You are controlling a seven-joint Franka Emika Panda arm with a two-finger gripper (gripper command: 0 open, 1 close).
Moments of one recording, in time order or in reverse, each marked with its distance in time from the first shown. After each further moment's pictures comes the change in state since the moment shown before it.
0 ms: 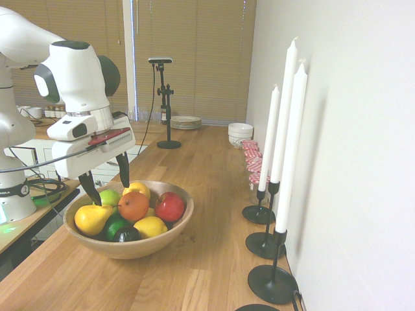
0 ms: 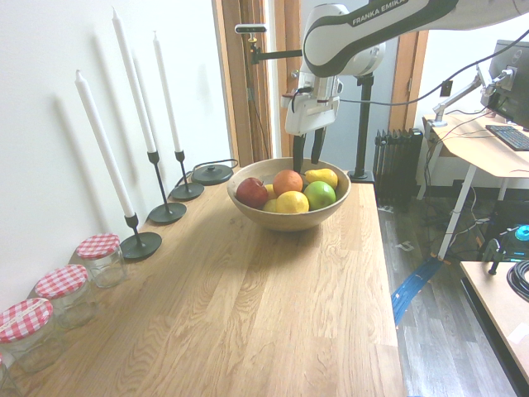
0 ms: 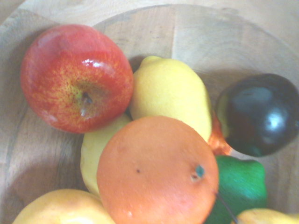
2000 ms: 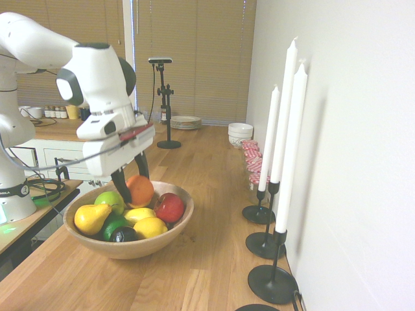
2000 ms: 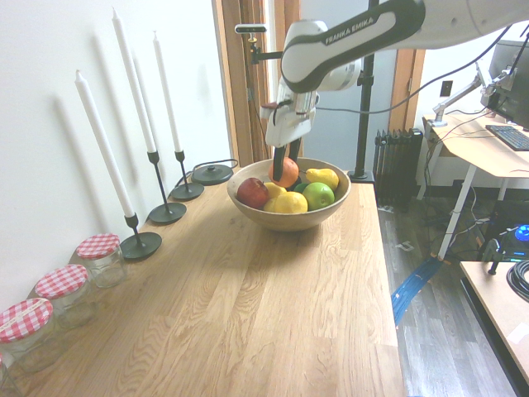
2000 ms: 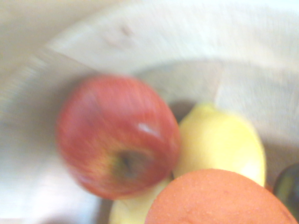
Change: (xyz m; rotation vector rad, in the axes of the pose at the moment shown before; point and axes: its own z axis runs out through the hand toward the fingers) arm -0.007 -0.054 -0.021 0.084 0.053 -0.138
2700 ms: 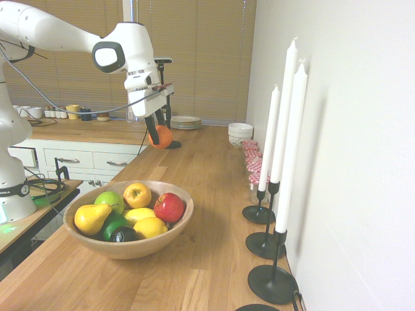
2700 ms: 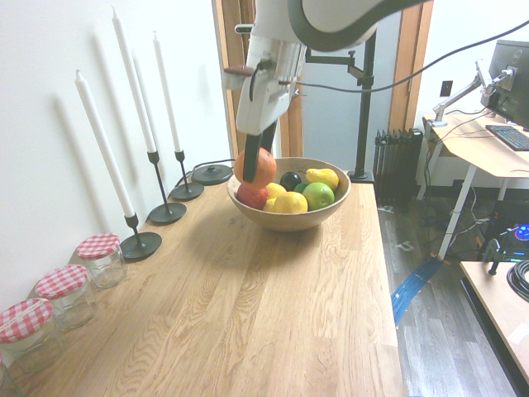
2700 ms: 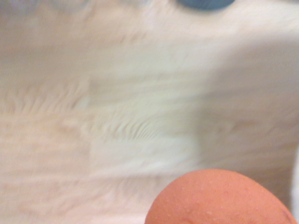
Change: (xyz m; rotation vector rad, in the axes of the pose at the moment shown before) arm -0.205 -0.122 -0.028 -0.019 0.014 -0.191
